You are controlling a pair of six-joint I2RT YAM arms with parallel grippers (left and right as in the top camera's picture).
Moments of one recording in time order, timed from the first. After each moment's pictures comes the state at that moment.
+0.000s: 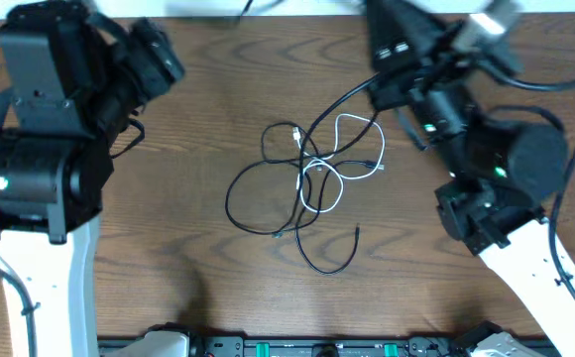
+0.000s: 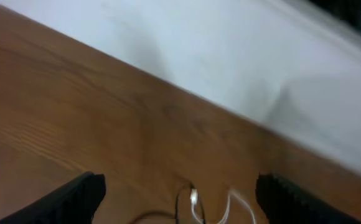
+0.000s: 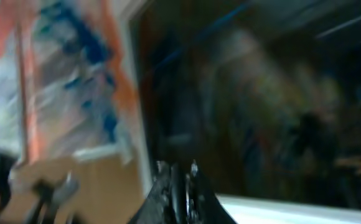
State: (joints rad) left arm -0.11 1.40 2.00 -1.16 -0.04 -0.50; right arm 0.53 1.25 1.21 0.68 -0.14 0.35
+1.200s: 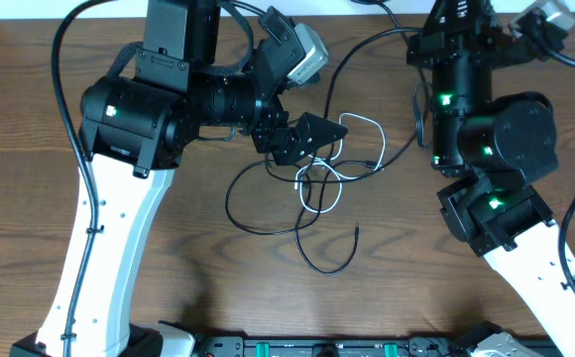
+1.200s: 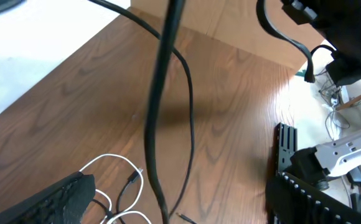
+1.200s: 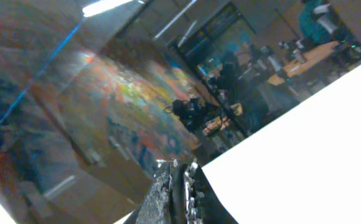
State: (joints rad) left arm -0.35 1.56 2.00 -1.18 0.86 0.41; right arm 0.53 1.24 1.25 0.41 0.49 0.55
